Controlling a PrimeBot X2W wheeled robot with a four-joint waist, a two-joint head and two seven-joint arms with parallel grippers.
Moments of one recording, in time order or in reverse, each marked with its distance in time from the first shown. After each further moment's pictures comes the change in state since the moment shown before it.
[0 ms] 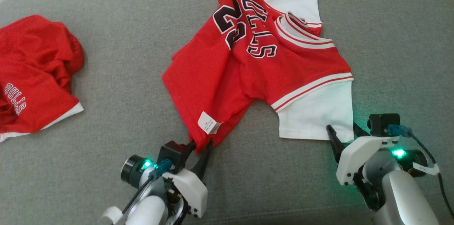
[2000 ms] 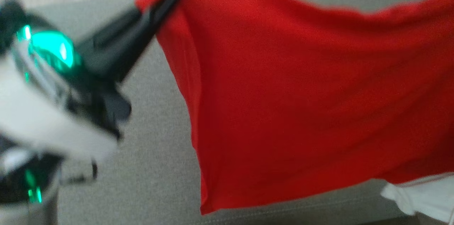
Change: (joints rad) left arm -0.301 0.229 0.296 -1.066 -0.775 0.049 0.747; right arm -0.454 -0.178 -0.480 -0.934 0.674 0.000 0.557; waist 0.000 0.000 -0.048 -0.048
